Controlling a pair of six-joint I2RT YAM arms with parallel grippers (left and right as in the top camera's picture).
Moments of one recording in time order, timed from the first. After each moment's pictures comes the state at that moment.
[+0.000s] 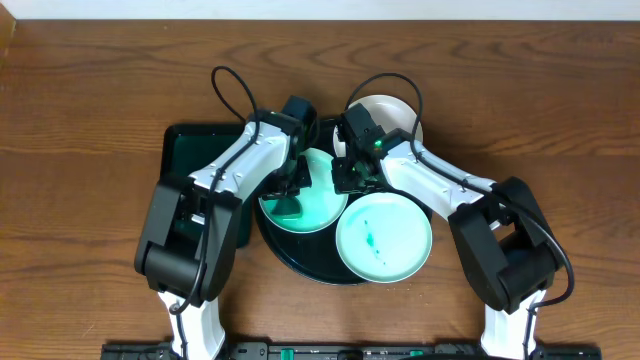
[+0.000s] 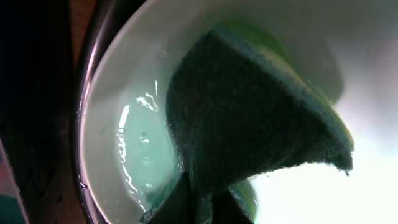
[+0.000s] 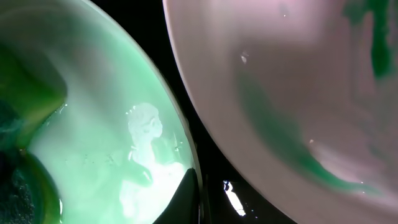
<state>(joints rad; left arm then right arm) -0.38 1.98 1.34 -1.00 -0.02 -0.61 0.59 2.03 1.34 -0.59 -0.16 0.47</state>
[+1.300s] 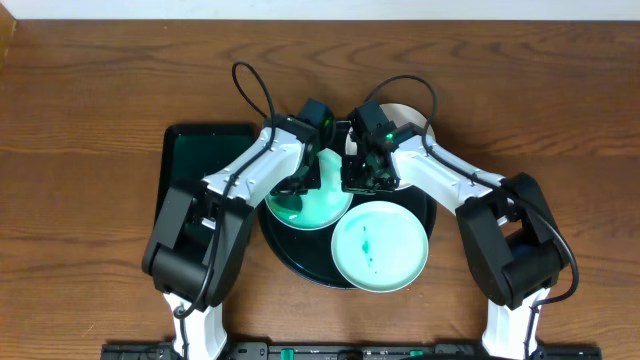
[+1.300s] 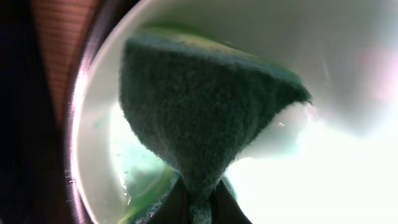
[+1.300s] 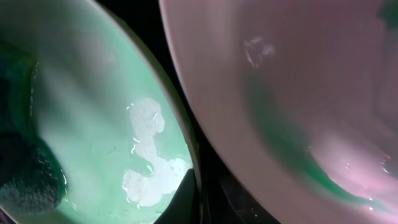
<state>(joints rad) -0.46 1.98 1.34 -0.91 -0.10 -0.56 0.53 2.03 1.34 -0.65 -0.26 0.54</state>
